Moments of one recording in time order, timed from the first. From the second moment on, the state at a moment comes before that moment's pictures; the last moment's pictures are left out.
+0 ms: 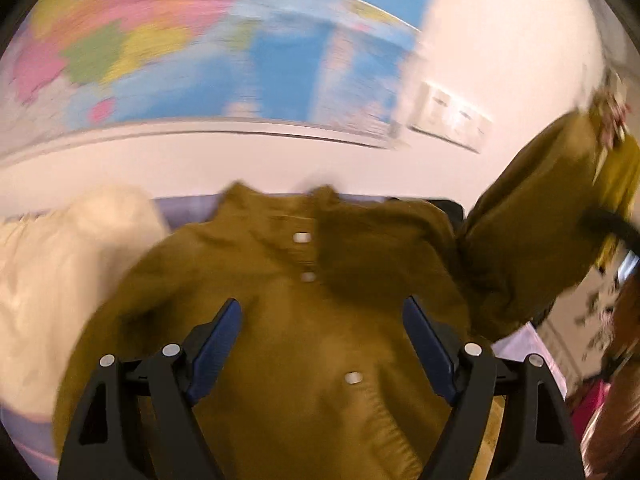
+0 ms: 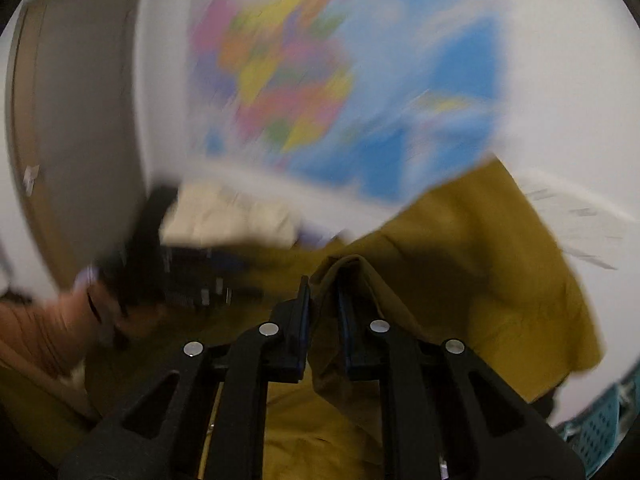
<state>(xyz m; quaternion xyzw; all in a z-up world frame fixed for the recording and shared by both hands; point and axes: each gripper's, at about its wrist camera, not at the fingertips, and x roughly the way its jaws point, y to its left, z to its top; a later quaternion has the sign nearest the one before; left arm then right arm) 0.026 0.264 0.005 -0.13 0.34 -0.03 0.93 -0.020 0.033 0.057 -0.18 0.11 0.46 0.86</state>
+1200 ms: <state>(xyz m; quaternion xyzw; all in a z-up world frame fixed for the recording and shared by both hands) 0.079 0.246 -0.036 -0.07 0.40 -0.01 0.91 0.129 -0.116 -0.069 0.14 0.29 0.37 0.87</state>
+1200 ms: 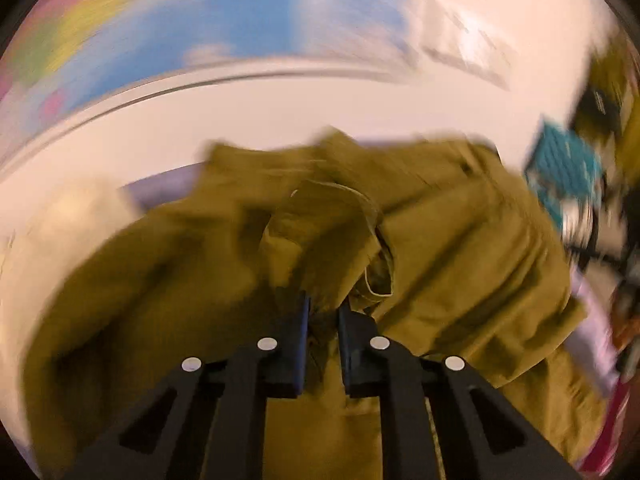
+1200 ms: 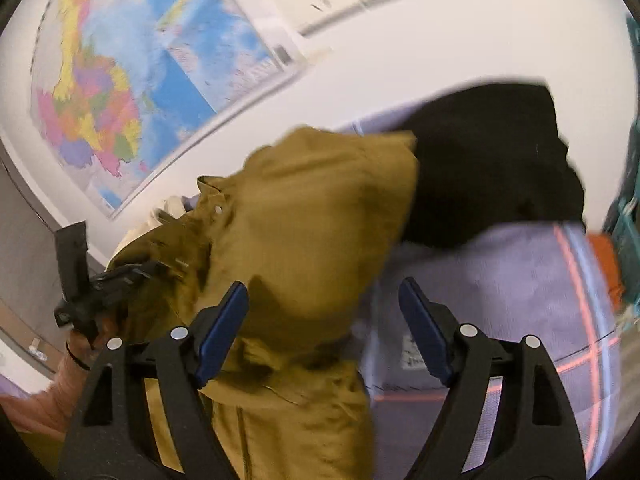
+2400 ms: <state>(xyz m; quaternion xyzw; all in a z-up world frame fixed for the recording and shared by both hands) 0.059 0.266 -0.073 -0.14 0.47 -0.06 0.87 0.145 -0.113 -0.054 -0.03 0.34 0.27 0.90</state>
